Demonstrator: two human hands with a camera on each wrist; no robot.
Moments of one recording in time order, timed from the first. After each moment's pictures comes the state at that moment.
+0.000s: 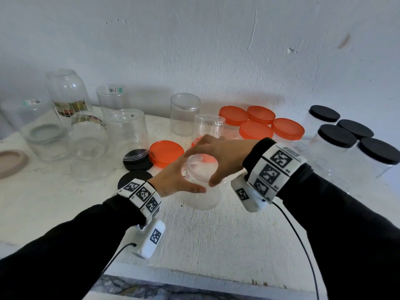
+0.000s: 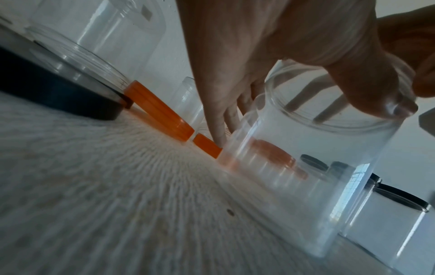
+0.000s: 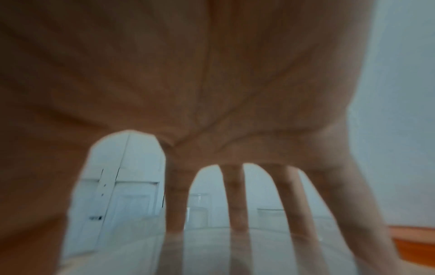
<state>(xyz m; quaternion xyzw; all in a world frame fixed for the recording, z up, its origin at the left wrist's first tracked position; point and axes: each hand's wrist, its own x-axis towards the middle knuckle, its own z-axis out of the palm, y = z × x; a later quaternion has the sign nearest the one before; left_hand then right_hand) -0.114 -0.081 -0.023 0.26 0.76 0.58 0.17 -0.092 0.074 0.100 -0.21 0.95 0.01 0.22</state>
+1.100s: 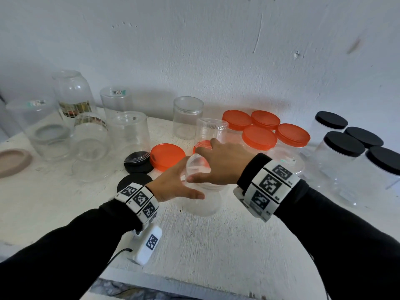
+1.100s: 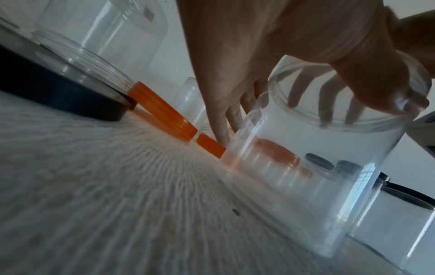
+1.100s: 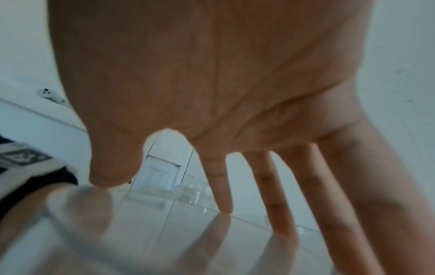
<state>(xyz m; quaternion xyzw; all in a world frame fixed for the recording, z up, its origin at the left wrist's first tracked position) -0.116 -0.082 -0.025 0.24 0.76 0.57 0.18 -0.087 0.068 0.087 -0.18 0.97 0.10 0.09</state>
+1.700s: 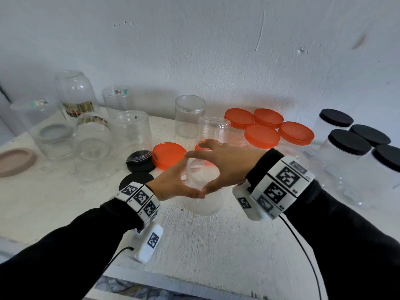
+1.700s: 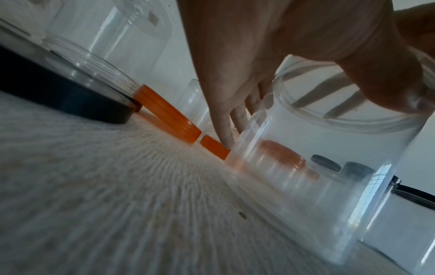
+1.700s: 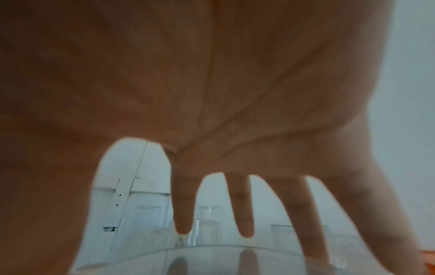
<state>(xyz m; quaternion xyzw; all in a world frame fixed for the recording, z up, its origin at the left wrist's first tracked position) -0.116 -0.083 -0.024 0.24 0.77 0.56 0.17 -0.091 0.080 0.092 -0.24 0.95 0.01 0.18</state>
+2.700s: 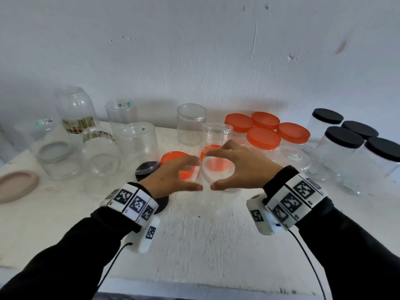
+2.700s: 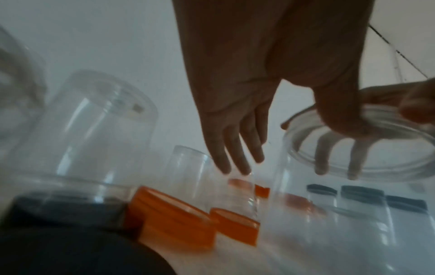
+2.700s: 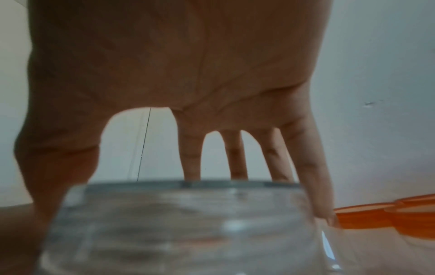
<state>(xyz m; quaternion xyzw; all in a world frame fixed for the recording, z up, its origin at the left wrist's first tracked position) -0.129 -0.128 0.009 0.30 0.83 0.46 0.13 -0.079 0.076 0.076 -0.14 0.98 -0.10 0.04</state>
